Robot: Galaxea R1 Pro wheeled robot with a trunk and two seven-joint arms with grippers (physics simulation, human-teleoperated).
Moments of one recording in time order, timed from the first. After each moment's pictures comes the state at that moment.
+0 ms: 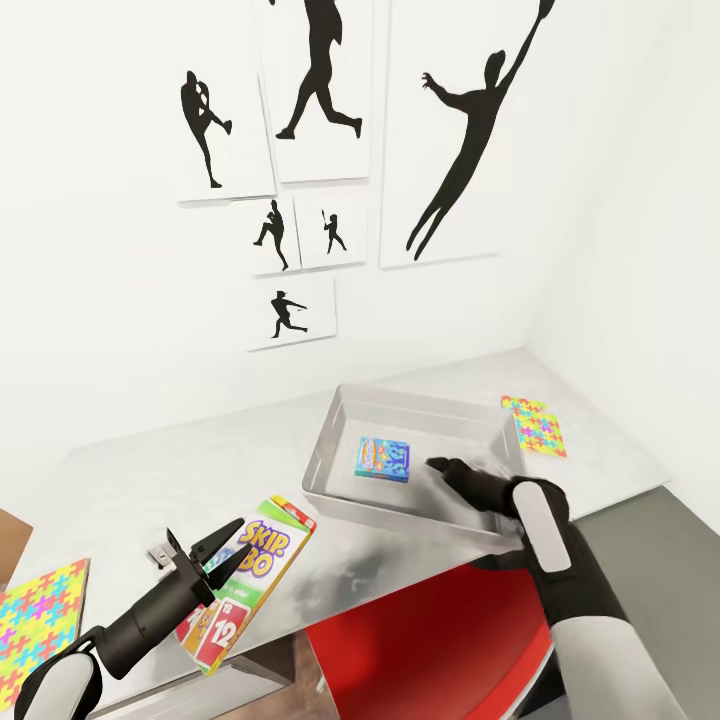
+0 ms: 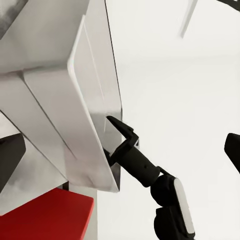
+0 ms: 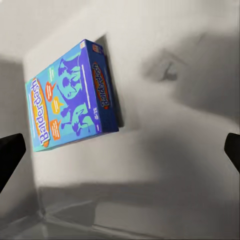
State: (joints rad) left arm -0.05 0.07 0.24 -1.52 1.17 0.84 -0.55; right arm -0.62 0.03 -0.12 -1.17 -0.82 0.82 -0.21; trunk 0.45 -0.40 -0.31
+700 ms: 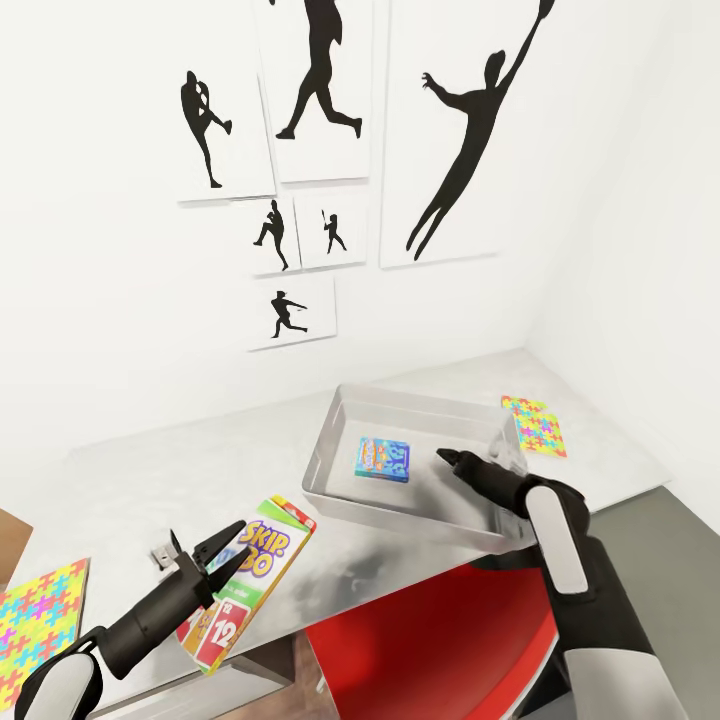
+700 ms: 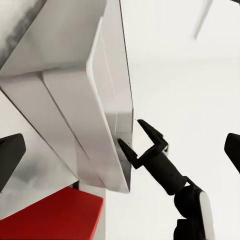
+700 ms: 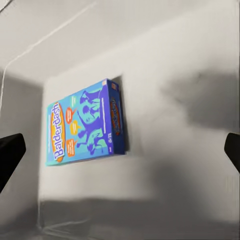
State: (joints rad) left arm -0.05 0.07 0.24 -1.51 1.16 0.84 -0.50; right arm -0.55 0.03 -0.11 -1.39 -0.73 0.81 -0.20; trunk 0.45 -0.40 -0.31
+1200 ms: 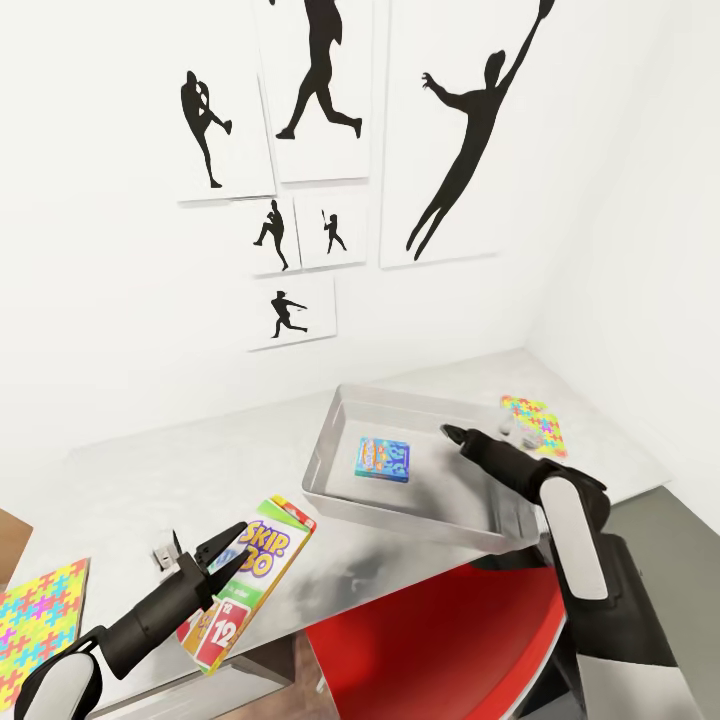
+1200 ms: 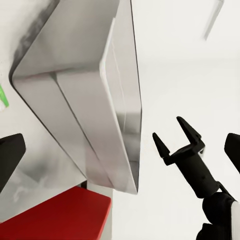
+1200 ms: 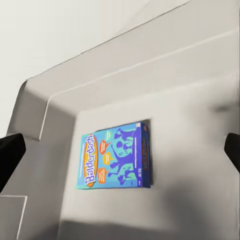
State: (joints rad) left arm -0.05 0.08 0.24 -1.51 1.16 0.84 -0.46; right arm -0.54 0.01 -0.08 -1.58 -0.72 0.83 -0.20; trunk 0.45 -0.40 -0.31
